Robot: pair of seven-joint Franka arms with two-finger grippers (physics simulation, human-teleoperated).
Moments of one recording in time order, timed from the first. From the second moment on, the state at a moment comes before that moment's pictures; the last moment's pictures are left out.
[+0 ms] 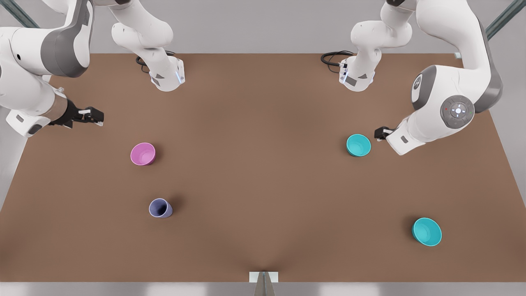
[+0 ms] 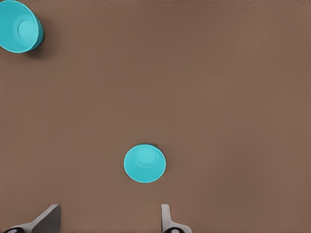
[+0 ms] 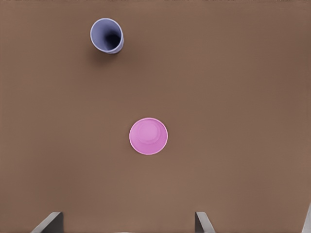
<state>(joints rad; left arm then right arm) -0.01 0.16 -0.17 -1.53 0.05 1.45 -0.01 0.04 0.10 -0.03 -1.37 -0.07 1.29 -0.11</state>
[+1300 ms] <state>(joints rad) 0.05 0.20 -0.17 -1.50 0.02 1.42 0.00 -0.16 0.42 -0.04 -2.10 0.02 2.10 -0.11</state>
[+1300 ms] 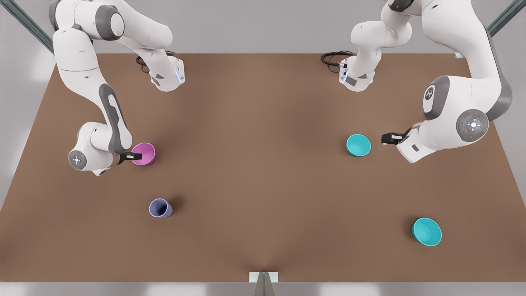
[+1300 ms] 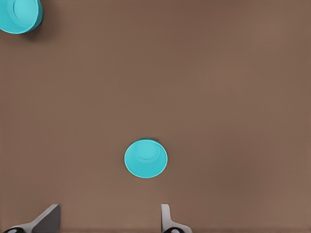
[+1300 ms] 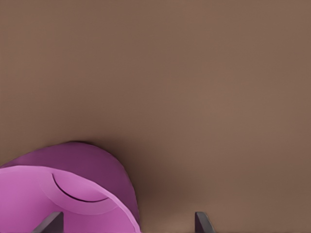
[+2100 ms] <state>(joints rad) 0.05 0.23 -0.17 -1.33 -0.01 1.37 -0.01 0.40 0.45 0.09 -1.76 0.36 1.98 -0.03</state>
